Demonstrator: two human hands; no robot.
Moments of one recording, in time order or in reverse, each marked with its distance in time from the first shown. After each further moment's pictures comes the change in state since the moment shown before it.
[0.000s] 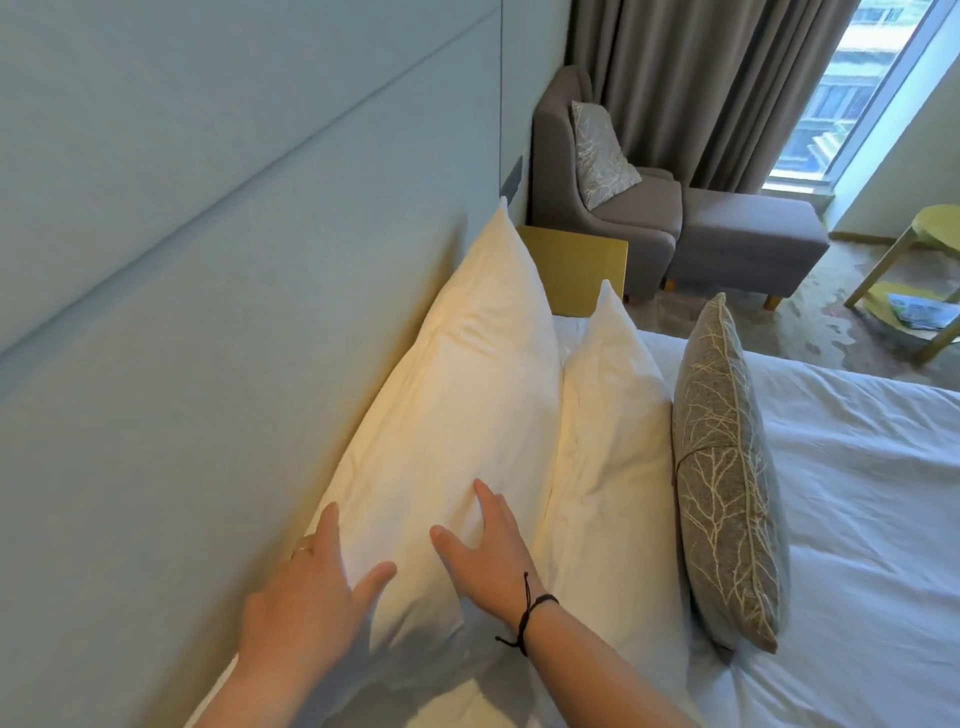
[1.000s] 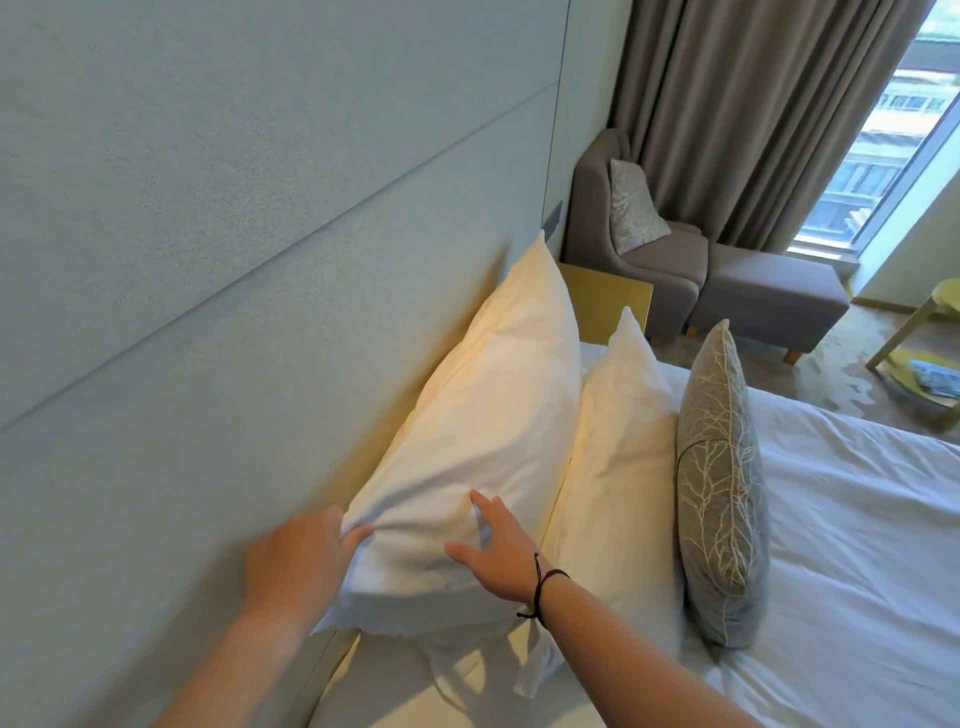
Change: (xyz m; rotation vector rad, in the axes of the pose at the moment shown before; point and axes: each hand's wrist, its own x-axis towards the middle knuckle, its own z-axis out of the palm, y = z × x) left_hand -0.087 -0.052 -0.033 0.022 0.199 0.015; right_hand -0.061 0.016 0.019 -0.272 -0.216 -0.144
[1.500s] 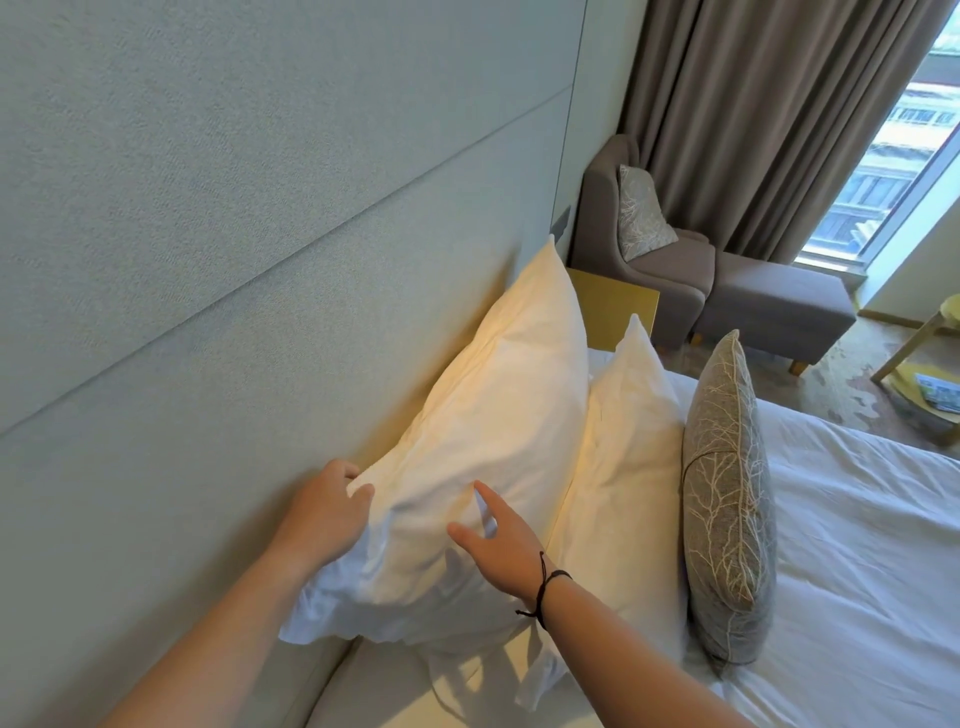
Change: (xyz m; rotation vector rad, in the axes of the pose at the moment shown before) left_hand 0.054 0.004 0.005 -0.612 -0.143 -0.161; right_hand 0.009 -0.010 -0.001 0.126 0.087 -0.022
